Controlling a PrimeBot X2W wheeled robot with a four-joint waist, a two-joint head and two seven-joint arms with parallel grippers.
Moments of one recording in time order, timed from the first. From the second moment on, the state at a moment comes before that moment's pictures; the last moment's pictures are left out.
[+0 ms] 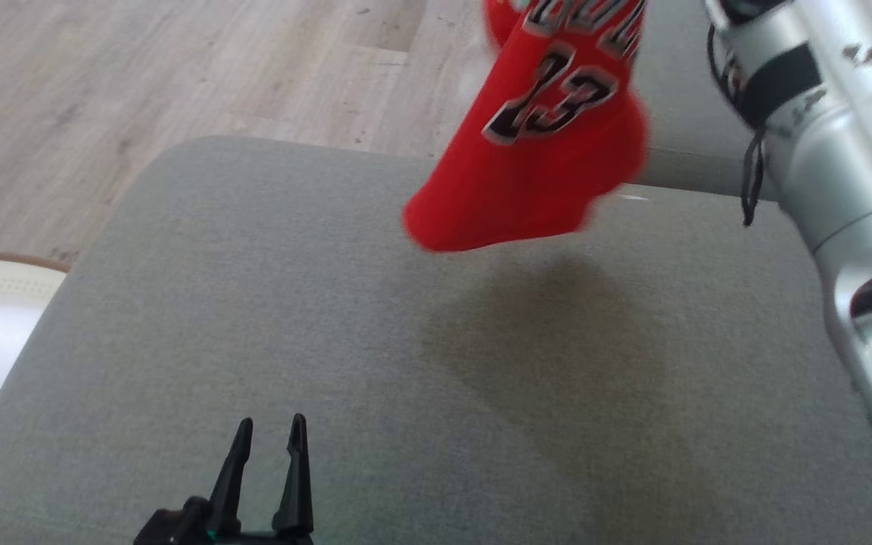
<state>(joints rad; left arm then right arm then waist) 0.13 0.05 -0.24 0.21 -0.38 -0.09 -0.25 -1.41 -0.06 0.53 1.12 1.51 0.12 -0.01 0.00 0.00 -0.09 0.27</state>
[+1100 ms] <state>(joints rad) 0.08 0.05 -0.18 0.19 -0.36 -0.12 -0.25 -0.81 -0.18 0.84 1.31 1.81 0.12 -0.25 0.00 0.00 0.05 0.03</state>
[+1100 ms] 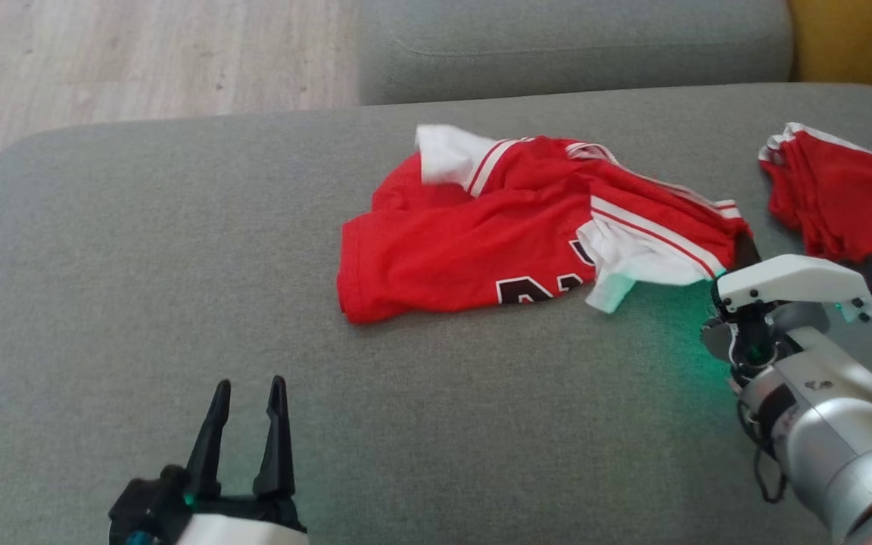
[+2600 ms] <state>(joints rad) 0.06 0.05 -0.16 0.19 -0.31 -0.13 -0.25 0.11 -0.04 0.00 0.15 0.03 0.12 -0.25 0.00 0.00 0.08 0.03</state>
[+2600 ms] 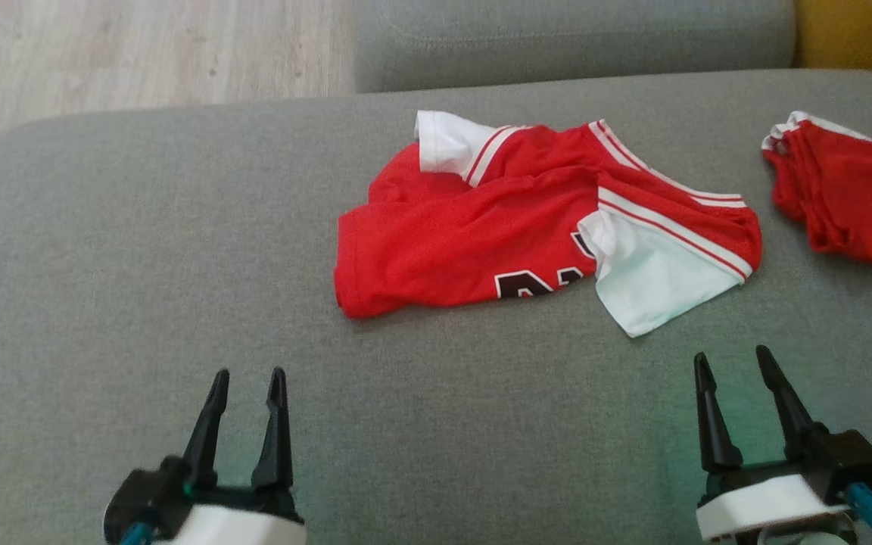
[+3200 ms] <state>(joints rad) -0.58 0.17 -0.39 0.65 -0.71 -0.13 0.02 -0.01 -0.04 0.10 0.11 0.05 0.12 -0.25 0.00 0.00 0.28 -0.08</state>
